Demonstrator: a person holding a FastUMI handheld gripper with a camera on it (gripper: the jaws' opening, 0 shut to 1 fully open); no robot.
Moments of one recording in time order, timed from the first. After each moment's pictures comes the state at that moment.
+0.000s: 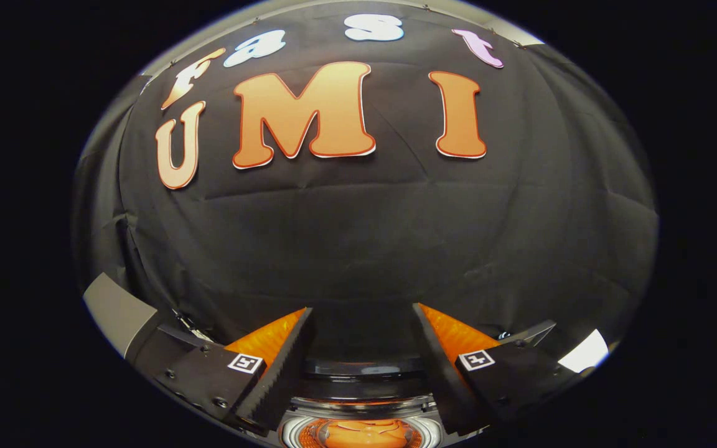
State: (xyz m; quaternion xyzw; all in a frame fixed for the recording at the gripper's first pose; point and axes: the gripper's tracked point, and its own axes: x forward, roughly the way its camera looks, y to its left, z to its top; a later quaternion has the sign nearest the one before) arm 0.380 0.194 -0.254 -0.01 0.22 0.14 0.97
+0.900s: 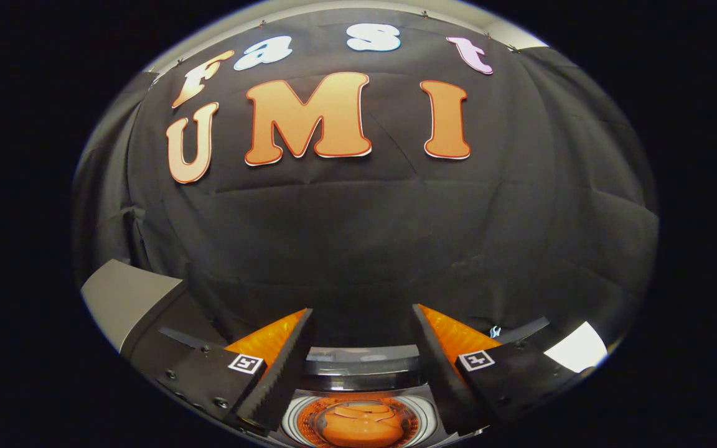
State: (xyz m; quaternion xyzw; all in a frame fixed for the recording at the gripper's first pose) arm 0.305 0.174 -0.254 -0.02 0.22 0.13 0.97
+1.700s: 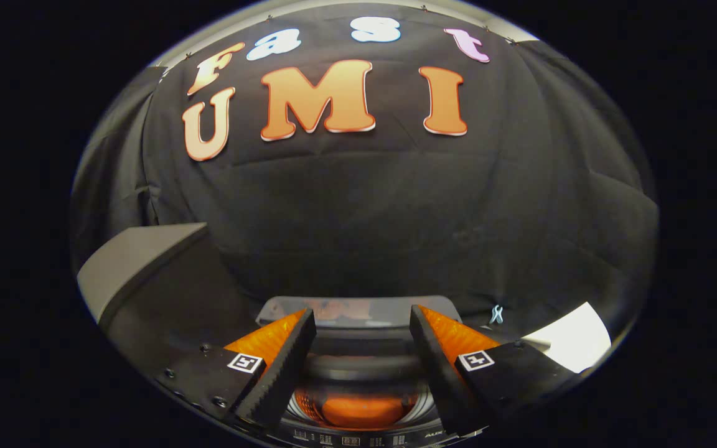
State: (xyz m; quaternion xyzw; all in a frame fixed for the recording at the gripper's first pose) arm 0.219 0.146 -0.314 -0.03 0.26 0.15 0.95
